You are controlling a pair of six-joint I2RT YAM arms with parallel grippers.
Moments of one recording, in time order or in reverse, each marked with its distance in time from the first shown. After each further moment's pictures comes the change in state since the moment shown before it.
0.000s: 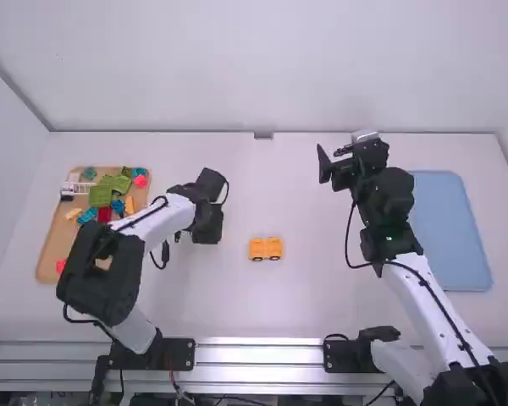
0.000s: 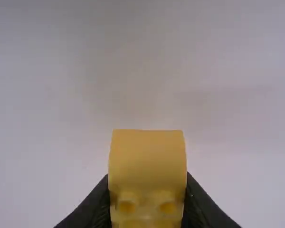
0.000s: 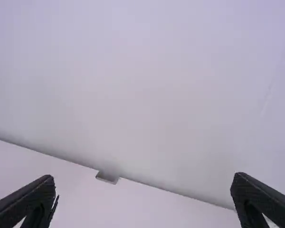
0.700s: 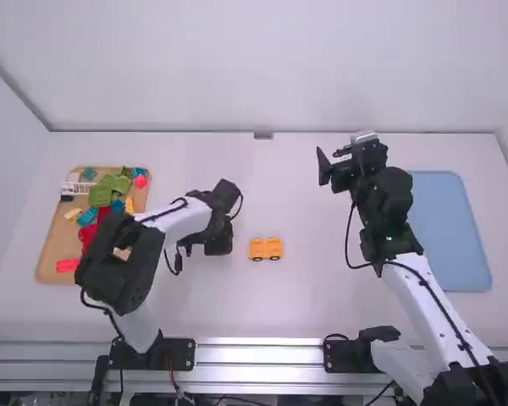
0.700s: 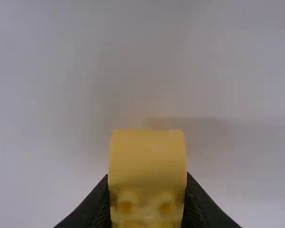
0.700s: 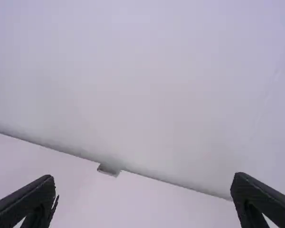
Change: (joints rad) left arm -0.074 0.095 0.000 -0.034 0.021 -0.182; right arm 0.000 0.000 0.000 -0.027 -0.002 0.003
